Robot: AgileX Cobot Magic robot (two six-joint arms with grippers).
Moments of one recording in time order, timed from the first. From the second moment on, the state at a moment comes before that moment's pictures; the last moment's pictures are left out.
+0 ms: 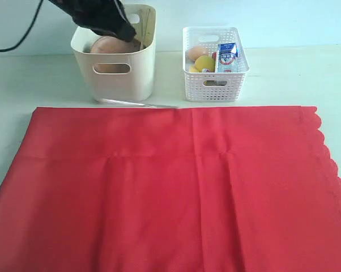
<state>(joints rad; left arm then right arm) -0.42 1.80 -1.58 -0.43 0.82 0.72 0.01 0.20 -0.29 -0.01 0.43 0.09</state>
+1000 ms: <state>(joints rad) -0.30 2.08 -1.58 -0.53 0.92 0.85 0.01 0.20 -0.29 -0.01 0.43 0.09</state>
